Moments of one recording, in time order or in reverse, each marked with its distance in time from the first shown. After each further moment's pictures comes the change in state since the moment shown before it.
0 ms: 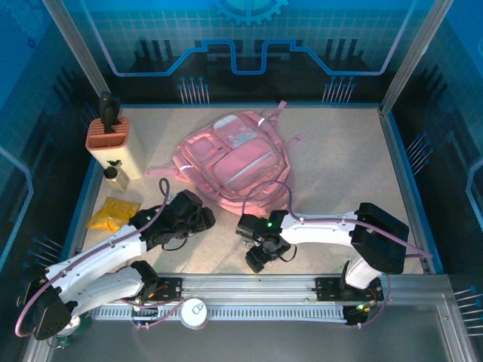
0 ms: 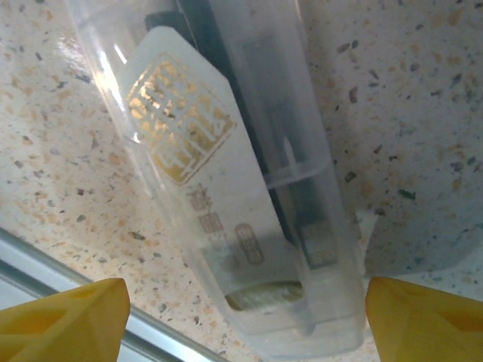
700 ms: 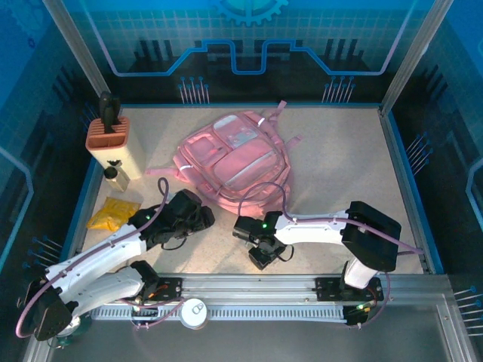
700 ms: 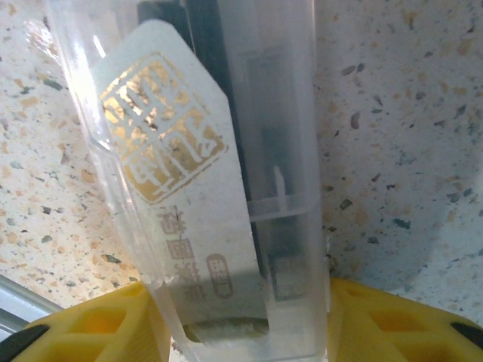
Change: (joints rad) left arm 0.020 0.004 0.009 -0.006 -0.003 0.005; right arm 0.013 0.047 0.016 -0.002 0.044 -0.045
